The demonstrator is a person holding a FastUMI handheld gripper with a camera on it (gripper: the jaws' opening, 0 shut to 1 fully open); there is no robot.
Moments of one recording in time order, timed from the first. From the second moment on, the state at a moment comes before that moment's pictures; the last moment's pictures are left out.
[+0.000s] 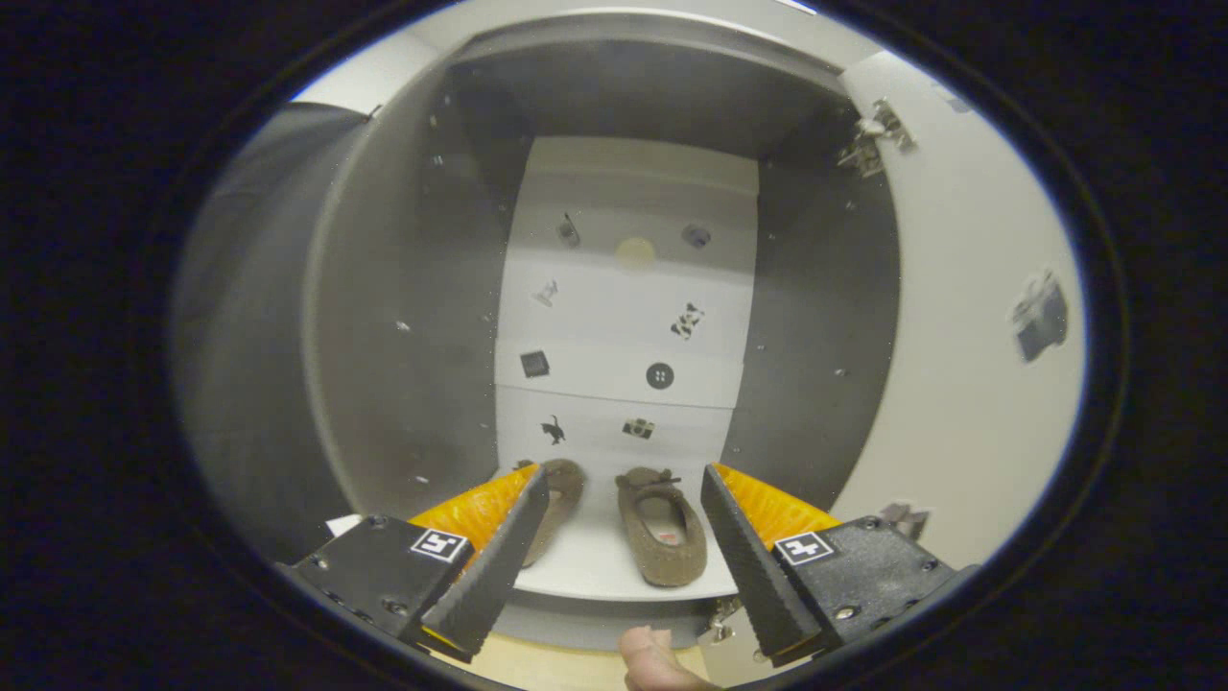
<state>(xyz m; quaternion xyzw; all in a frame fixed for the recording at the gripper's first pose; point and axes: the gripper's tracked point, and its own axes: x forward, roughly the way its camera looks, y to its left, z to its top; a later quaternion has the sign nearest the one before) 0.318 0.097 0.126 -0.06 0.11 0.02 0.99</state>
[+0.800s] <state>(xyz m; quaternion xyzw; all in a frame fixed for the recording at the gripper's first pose) -0.028 0.038 0.276 -0.08 0.03 0.07 0.99</state>
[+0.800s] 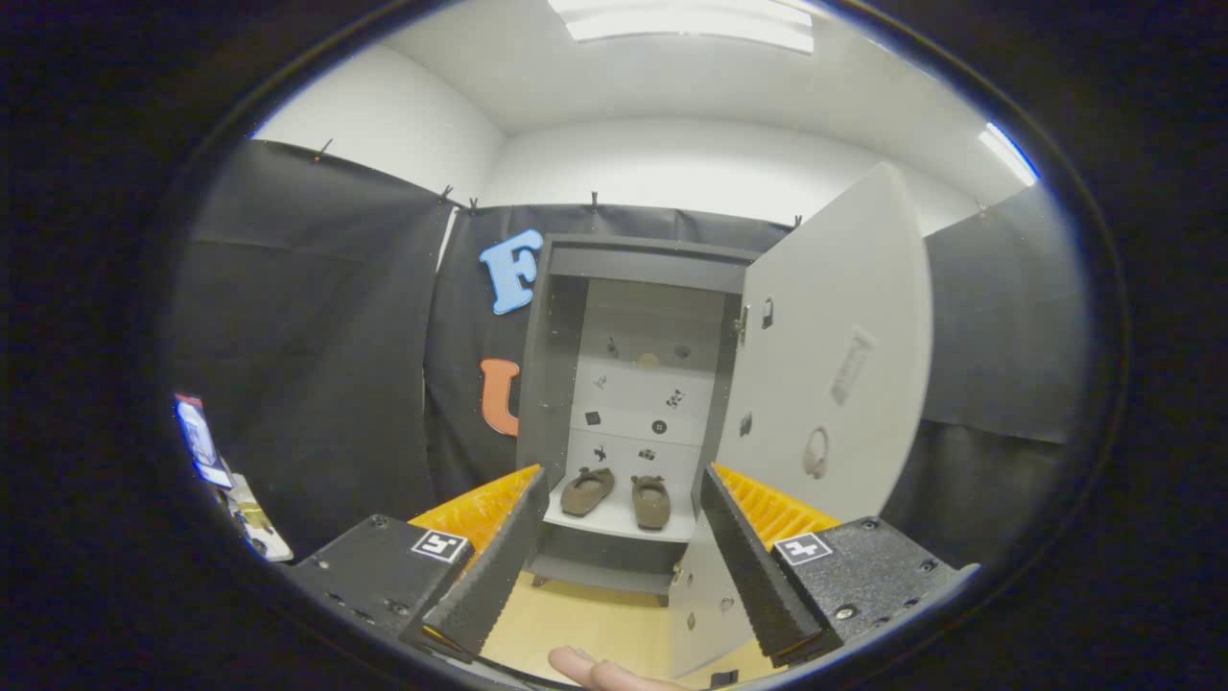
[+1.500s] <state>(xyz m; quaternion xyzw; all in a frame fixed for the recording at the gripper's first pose) -0.113 -0.183 0.287 -0.11 -0.06 -0.05 0.99</state>
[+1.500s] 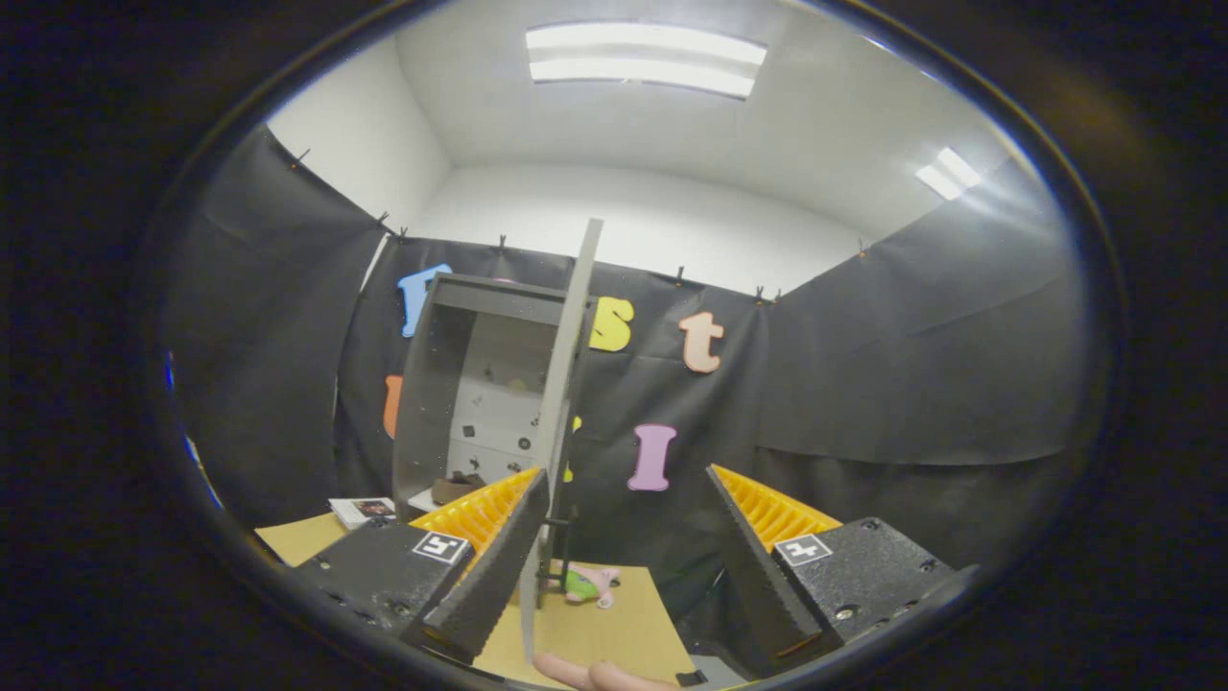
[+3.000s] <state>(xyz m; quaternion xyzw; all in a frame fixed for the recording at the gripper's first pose) 0.044 -0.217 0.168 -0.06 0.02 0.07 1.00</state>
